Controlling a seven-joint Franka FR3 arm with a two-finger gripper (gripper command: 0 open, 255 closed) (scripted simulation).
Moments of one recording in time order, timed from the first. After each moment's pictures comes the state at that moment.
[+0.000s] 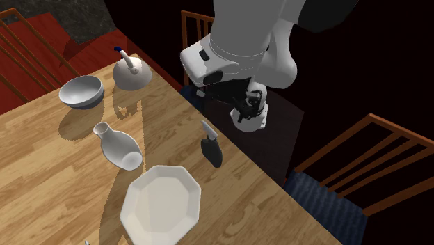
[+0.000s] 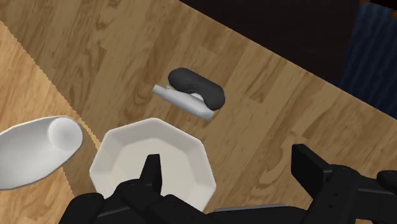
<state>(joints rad) 0.00 -0.82 0.05 -2.45 -0.09 1.61 -0.13</state>
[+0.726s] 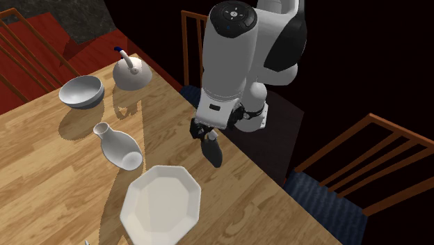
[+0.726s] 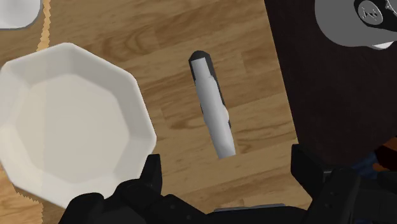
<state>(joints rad) 0.20 -0.88 -0.19 -2.74 -0.24 1.88 -0.80</state>
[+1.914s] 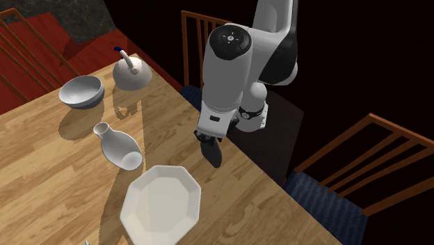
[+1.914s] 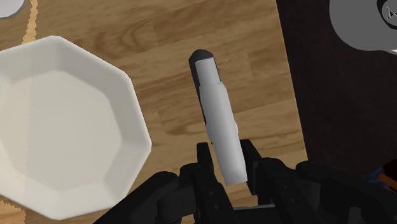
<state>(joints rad) 0.20 -0.86 -0.22 -2.83 -0.27 1.99 -0.83</state>
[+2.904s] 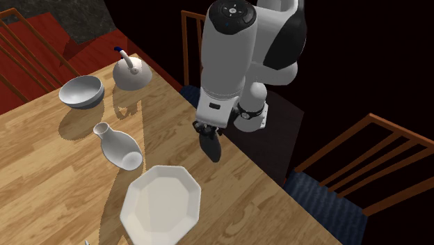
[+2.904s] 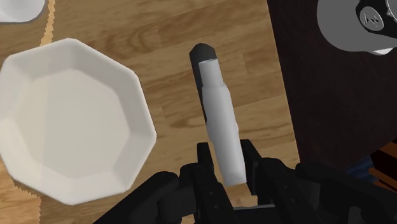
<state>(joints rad) 0.21 -0.88 -0.20 -2.73 -0.24 1.87 -0.83</state>
